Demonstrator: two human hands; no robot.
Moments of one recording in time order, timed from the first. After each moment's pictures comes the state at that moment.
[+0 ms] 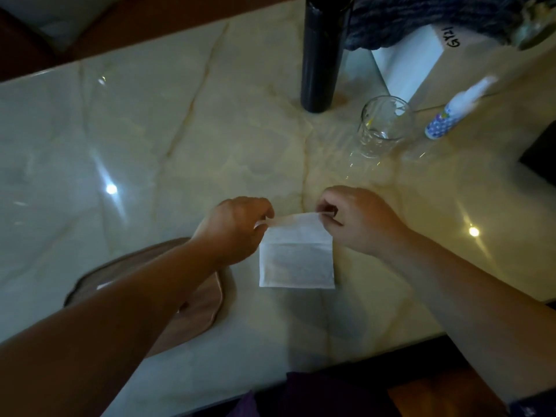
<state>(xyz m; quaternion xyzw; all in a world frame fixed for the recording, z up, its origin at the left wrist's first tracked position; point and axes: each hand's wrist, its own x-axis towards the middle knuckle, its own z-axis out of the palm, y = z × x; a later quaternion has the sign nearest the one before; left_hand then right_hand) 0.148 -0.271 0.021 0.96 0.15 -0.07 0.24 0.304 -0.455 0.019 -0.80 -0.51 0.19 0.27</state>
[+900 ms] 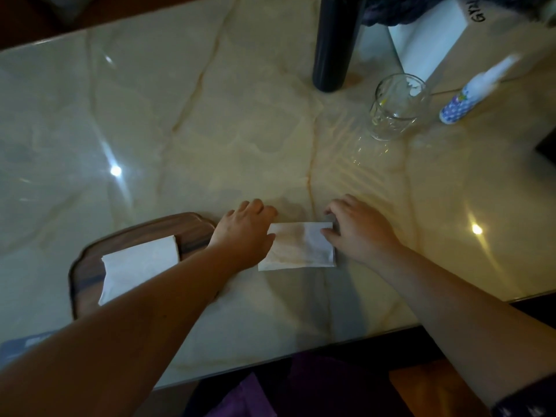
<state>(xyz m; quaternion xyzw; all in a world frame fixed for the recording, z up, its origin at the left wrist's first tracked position) 0.117 -0.305 -0.019 0.96 0.19 -0.15 0.15 0.268 -0.474 -0.026 -0.85 -0.45 0.23 0.14</state>
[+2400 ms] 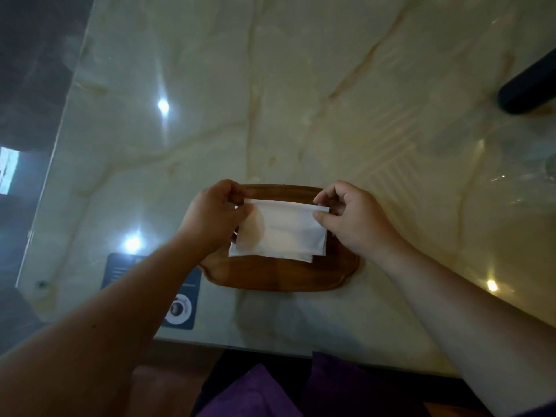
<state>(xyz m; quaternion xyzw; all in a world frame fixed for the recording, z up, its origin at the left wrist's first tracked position) -0.100 -0.166 0.004 0.69 0.55 0.08 0.47 0.104 -0.289 -0.010 -0.74 -0.39 0.40 0.37</state>
